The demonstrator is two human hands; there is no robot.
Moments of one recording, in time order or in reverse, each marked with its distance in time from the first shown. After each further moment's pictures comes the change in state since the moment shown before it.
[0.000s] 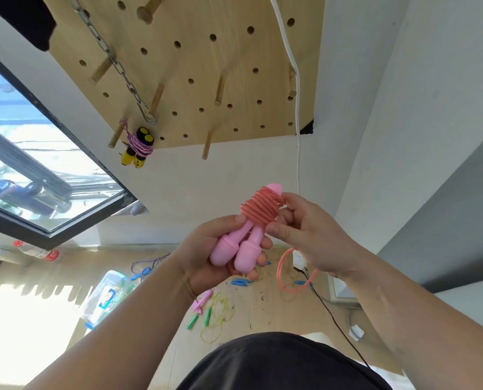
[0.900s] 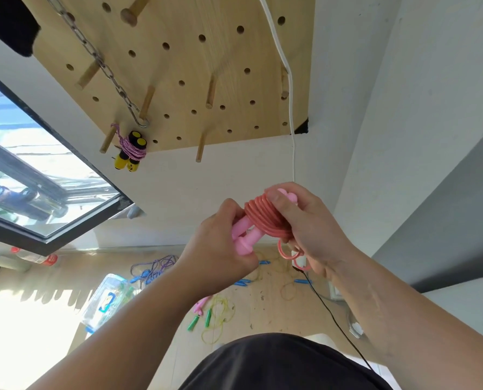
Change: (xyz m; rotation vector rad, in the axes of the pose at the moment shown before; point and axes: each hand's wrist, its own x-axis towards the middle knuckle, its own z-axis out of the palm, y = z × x) left_hand 0.011 -0.006 0.009 1.400 0.492 0.506; right_hand 0.007 -0.027 0.007 0.259 0.311 0.186
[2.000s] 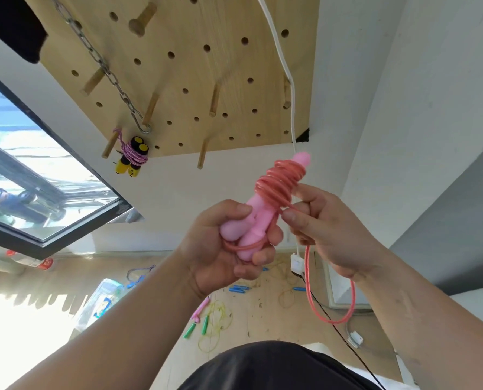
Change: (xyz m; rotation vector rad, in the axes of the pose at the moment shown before) left_hand 0.020 0.021 -0.024 -1.556 -0.744 -0.314; right_hand 0.010 -0.003 -0.030 0.098 -0.322 -0.112
